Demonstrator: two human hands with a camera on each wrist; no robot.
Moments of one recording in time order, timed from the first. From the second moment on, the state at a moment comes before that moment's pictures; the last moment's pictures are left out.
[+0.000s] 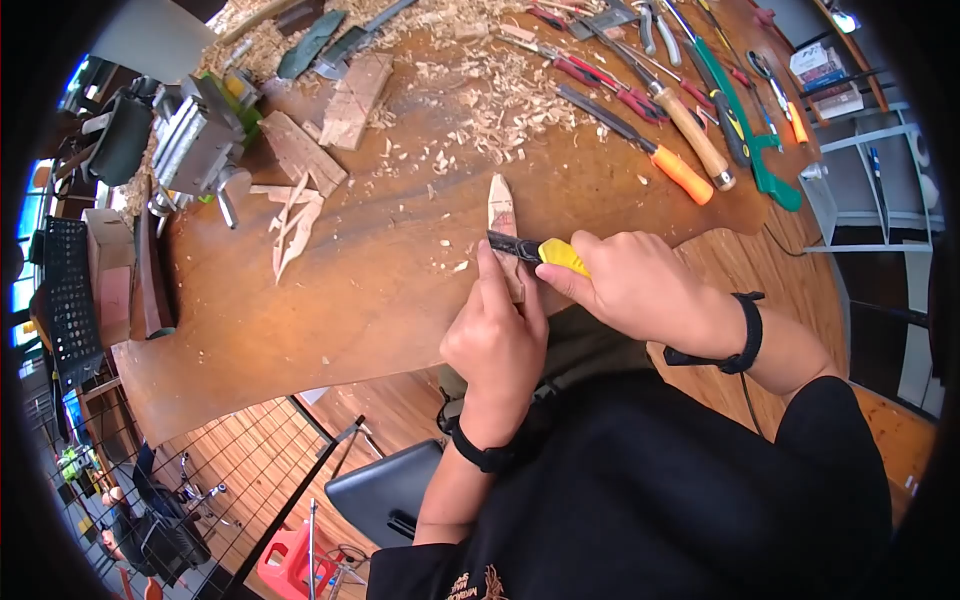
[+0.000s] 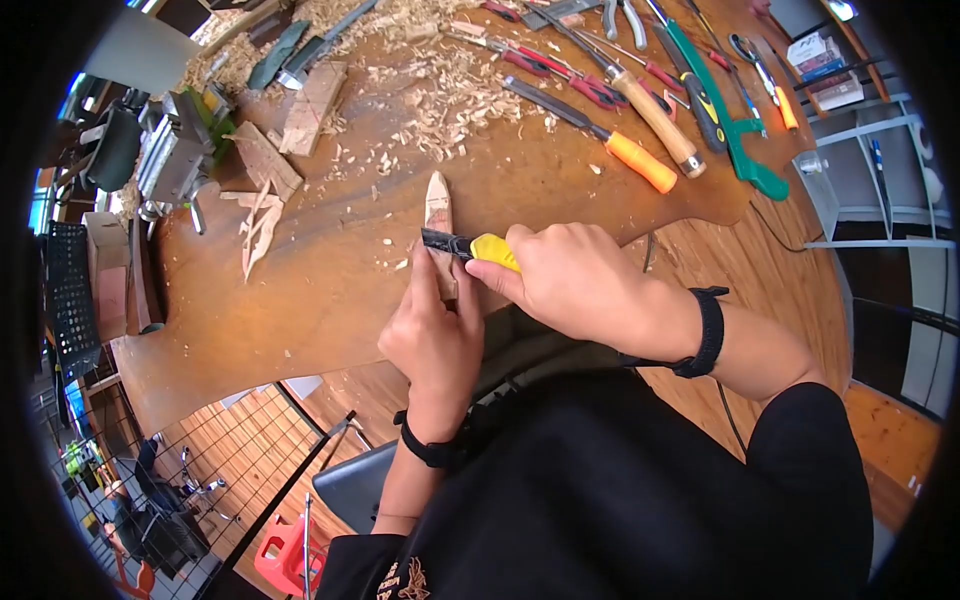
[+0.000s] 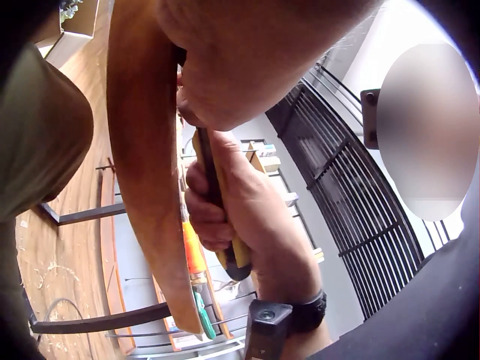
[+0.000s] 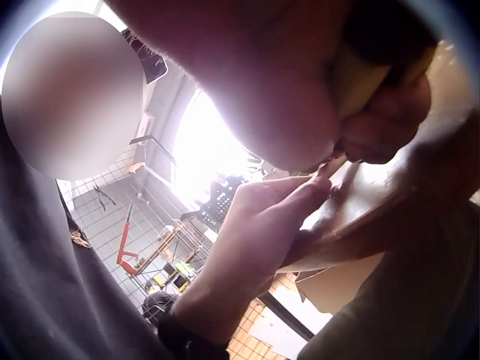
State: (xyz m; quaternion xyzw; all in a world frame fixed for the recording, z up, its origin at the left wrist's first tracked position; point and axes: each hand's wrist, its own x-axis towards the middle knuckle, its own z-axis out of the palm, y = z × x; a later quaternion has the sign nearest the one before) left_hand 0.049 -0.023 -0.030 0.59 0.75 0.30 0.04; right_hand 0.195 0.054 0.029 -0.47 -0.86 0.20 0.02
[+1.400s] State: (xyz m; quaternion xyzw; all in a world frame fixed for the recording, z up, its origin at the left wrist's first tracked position) left_hand 0.049 -0.024 -0.029 0.62 0.70 0.34 0.02; right_hand 0.188 0.085 0.006 -0.54 -0.83 0.11 0.09
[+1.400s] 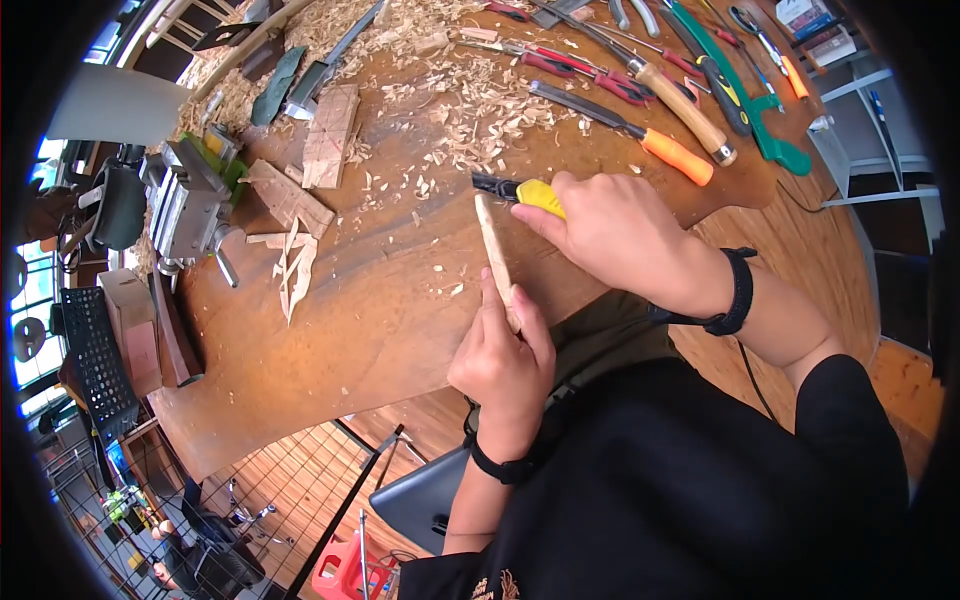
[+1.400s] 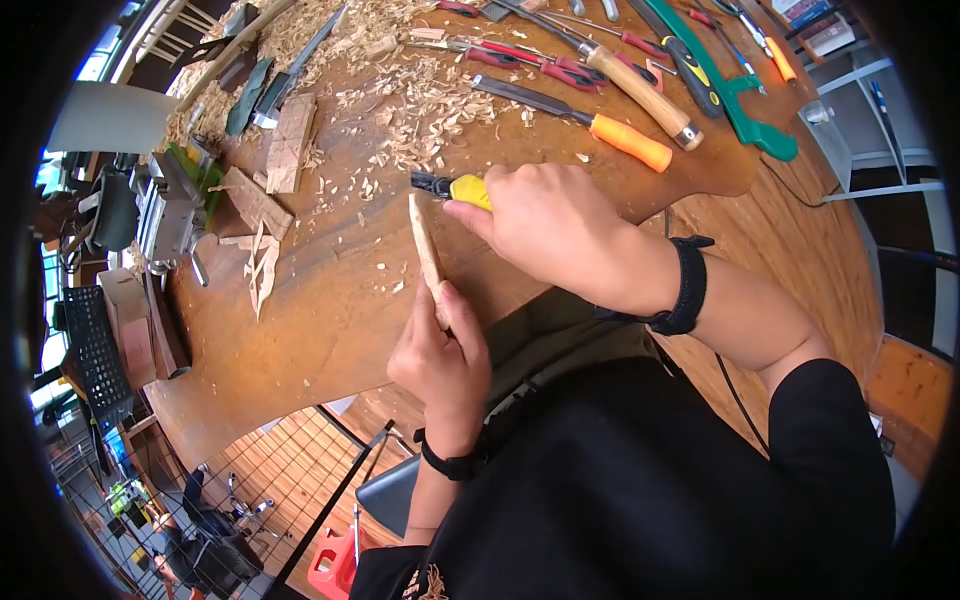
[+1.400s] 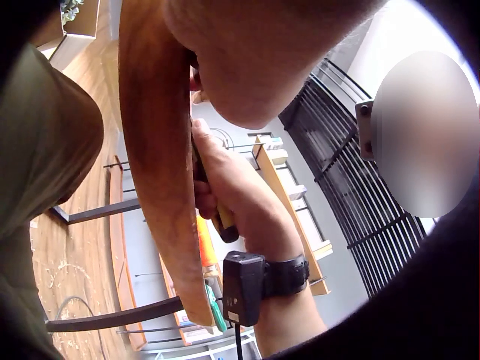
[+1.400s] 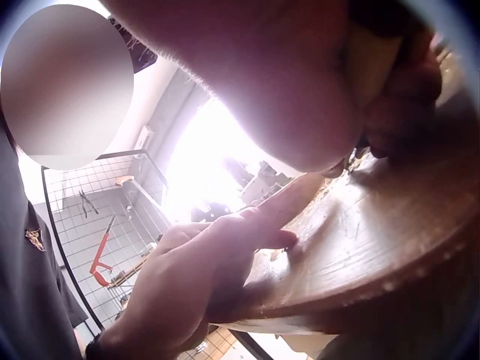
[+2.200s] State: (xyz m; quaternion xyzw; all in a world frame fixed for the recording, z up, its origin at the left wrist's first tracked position) left_hand 0.047 -0.023 -0.031 0.61 0.71 0.35 0.03; right_hand 0.198 0.069 0.033 -0.48 -0.84 0.26 0.05
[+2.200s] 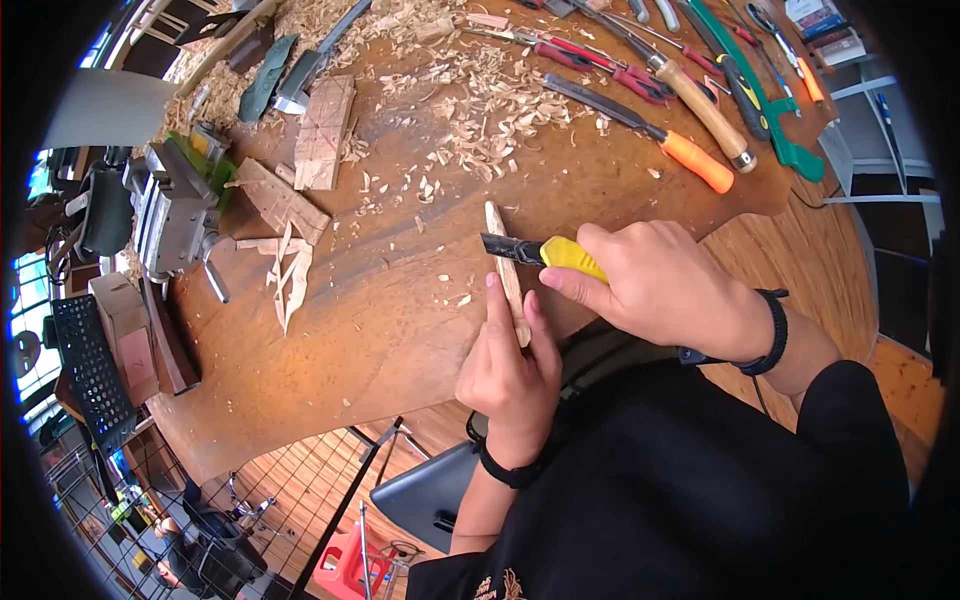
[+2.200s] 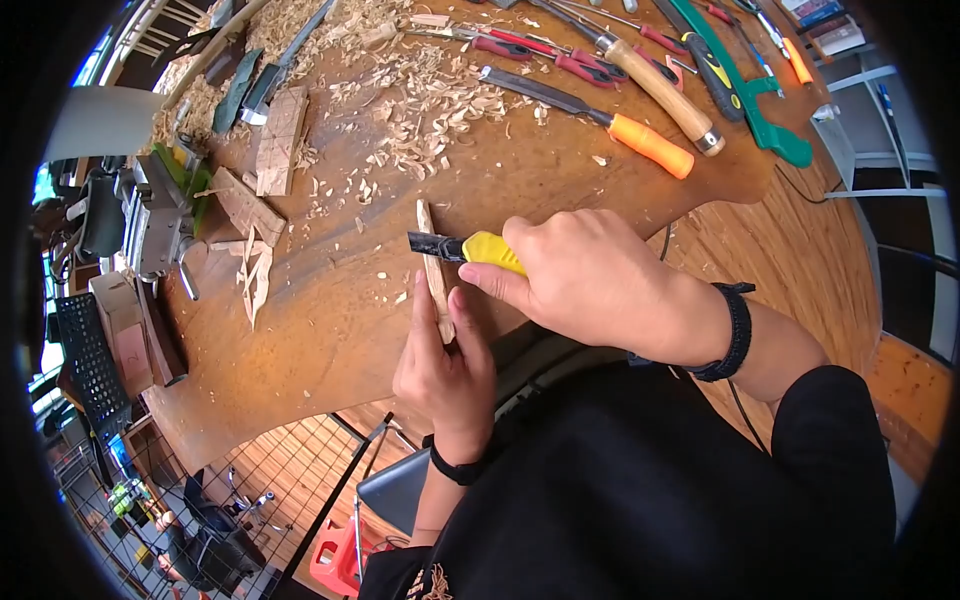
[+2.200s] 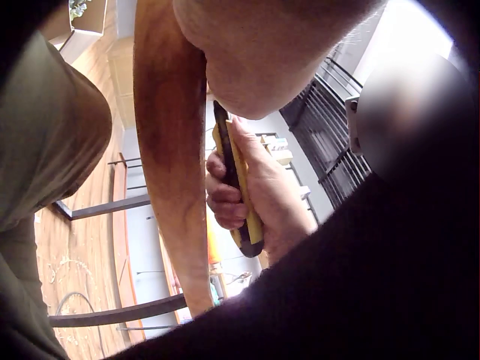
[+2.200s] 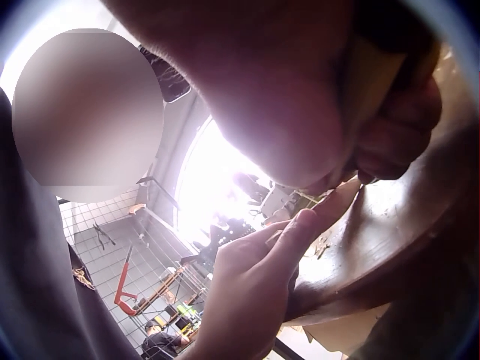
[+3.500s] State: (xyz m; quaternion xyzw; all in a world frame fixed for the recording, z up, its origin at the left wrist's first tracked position) left_hand 0.045 -0.023 -0.031 0.64 0.69 0.34 0.02; right_hand 0.186 0.083 0.022 -0.46 -0.85 0.25 0.04
